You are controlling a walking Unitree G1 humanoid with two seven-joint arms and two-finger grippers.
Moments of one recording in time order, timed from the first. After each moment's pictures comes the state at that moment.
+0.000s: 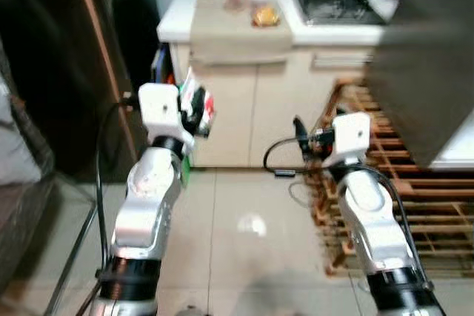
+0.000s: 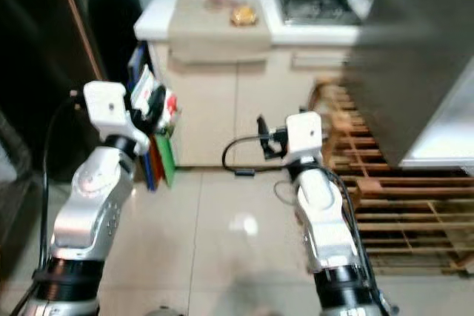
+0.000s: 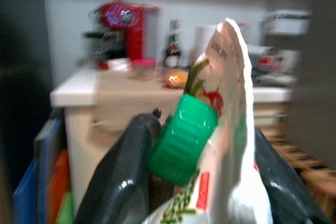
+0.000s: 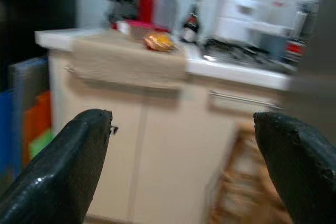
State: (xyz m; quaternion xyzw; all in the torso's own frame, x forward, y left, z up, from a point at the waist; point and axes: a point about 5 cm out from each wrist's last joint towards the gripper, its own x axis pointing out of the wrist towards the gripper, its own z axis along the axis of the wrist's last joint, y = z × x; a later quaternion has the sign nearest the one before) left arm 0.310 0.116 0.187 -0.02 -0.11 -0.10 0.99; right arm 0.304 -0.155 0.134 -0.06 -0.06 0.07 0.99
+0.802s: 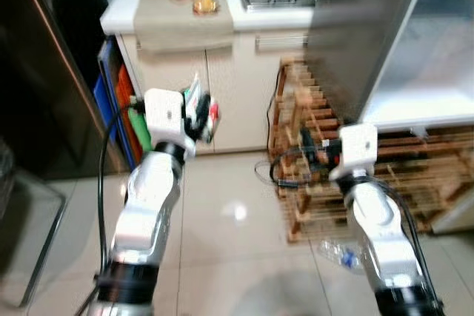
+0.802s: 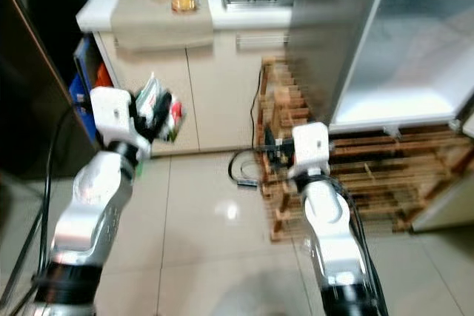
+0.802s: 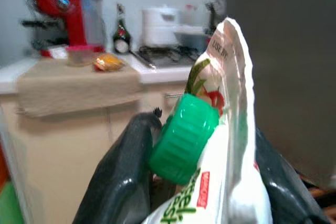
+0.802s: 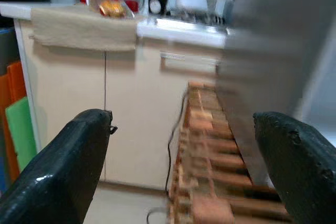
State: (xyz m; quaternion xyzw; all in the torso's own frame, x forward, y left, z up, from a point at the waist) left arm 0.306 0.113 0.173 -0.02 -0.10 -0.13 0.99; right arm 0.287 -0.155 0.120 -0.07 -0.04 0.07 0.99
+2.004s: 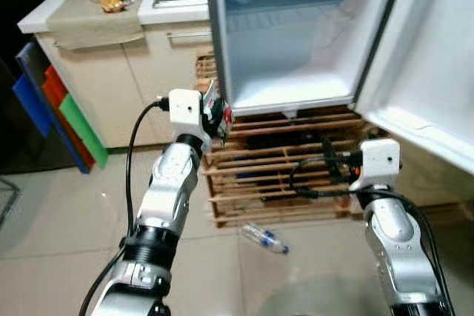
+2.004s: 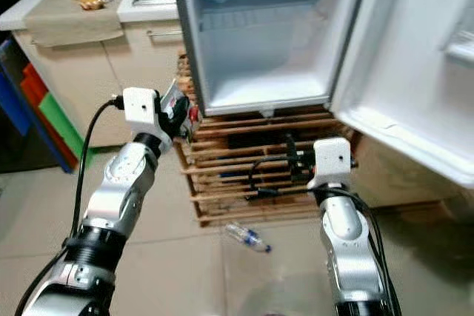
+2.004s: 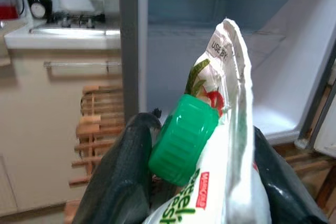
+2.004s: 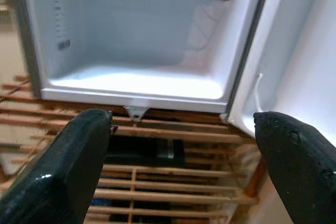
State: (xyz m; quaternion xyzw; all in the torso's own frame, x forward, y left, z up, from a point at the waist) left arm 0.342 0.112 0.147 -0.04 -0.05 -0.10 0.99; right arm 0.273 -0.177 0.109 -0.07 -0.02 0.04 1.00
